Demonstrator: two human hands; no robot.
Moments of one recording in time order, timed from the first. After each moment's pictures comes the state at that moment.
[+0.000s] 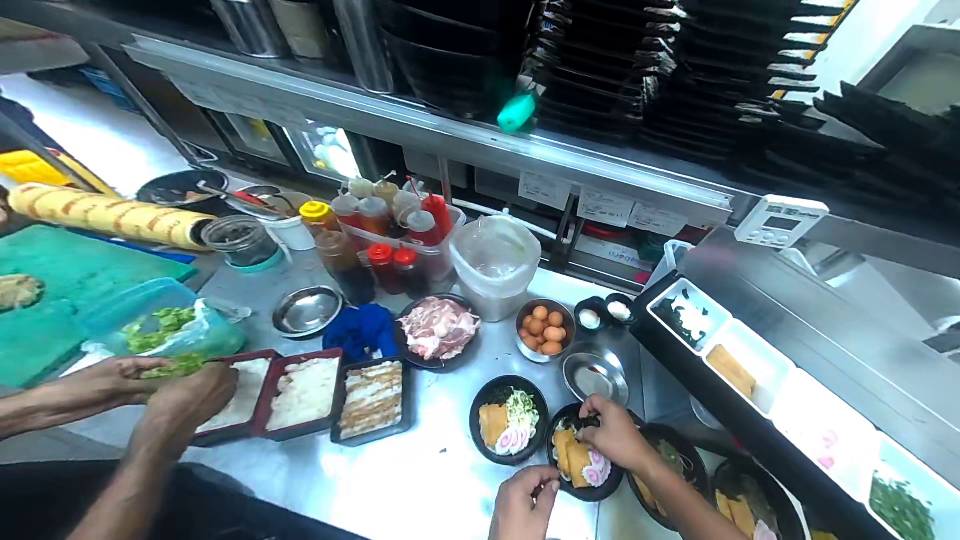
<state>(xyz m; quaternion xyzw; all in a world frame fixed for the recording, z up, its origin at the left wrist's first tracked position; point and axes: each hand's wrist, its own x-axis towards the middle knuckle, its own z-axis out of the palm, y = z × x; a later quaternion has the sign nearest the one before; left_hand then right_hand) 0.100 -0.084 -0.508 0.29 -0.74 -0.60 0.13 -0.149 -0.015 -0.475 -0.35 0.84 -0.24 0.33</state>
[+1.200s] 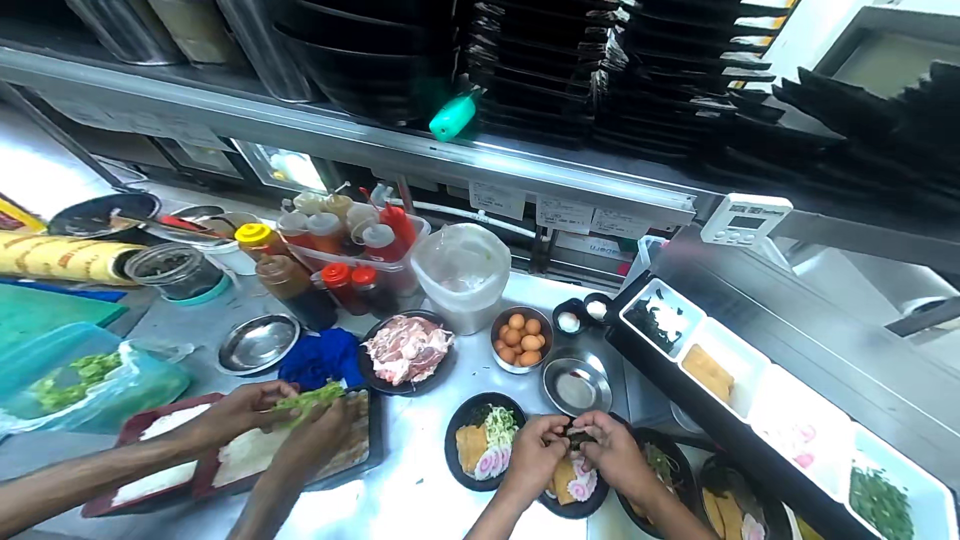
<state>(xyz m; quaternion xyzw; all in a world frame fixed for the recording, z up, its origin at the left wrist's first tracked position) -0.018 -0.126 -0.512 0.27 -0.70 -0.66 0.08 -0.146 0.021 -0.470 -0.25 0.74 -0.48 0.39</state>
